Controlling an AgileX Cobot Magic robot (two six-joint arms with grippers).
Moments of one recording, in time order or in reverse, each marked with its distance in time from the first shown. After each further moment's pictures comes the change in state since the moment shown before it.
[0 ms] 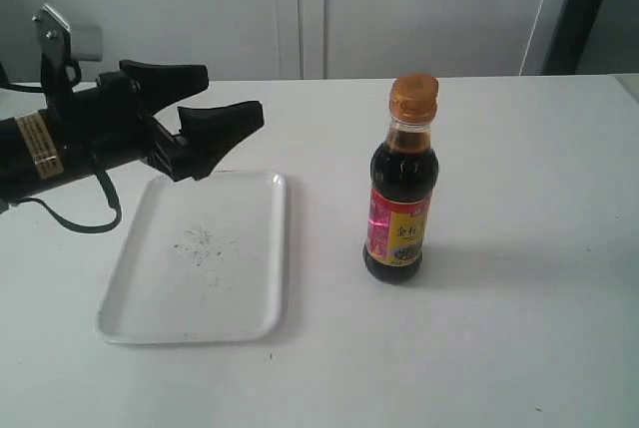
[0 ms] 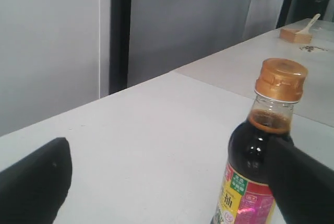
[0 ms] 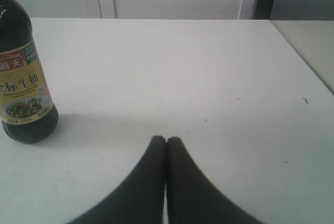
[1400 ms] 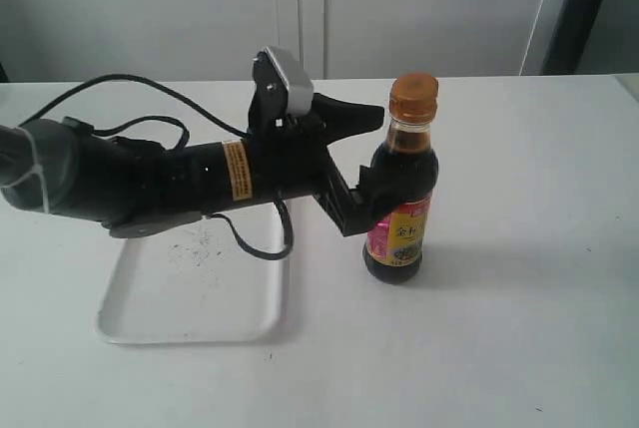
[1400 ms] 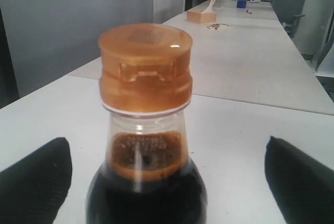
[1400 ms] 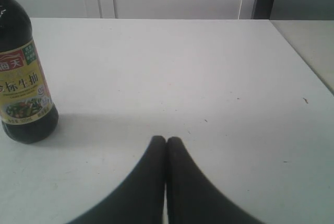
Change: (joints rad) left arm -0.338 0.364 -0.344 -0.021 -0.011 0.108; right arm 0.000 0.000 0.000 0.000 0.000 0.001
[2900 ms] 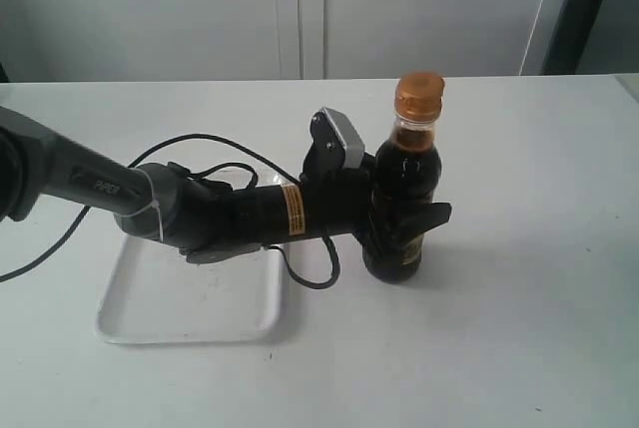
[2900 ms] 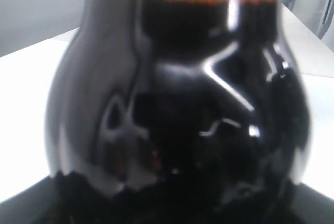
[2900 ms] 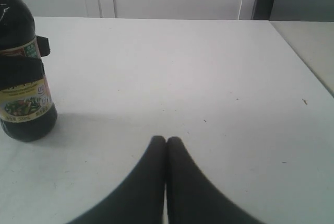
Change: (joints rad) left arm -0.045 0.294 -0.209 -0.030 -0.009 0.050; right arm 0.000 0.000 0.000 0.000 0.000 -0.017
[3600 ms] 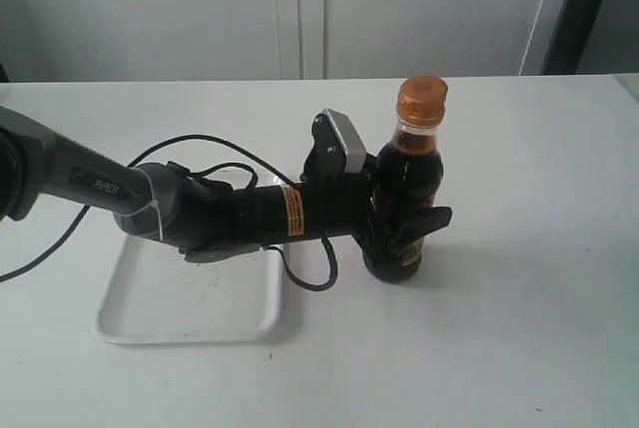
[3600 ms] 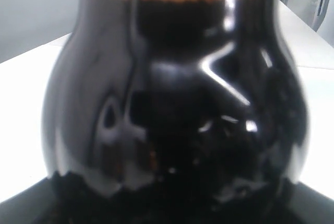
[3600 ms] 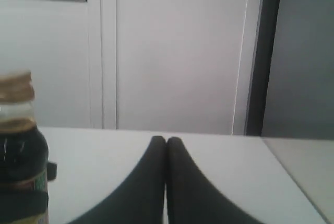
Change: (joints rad) left arm 0.000 0.000 0.000 0.025 -0.008 0.033; right arm 0.000 0.000 0.000 -0.024 -0.398 0.004
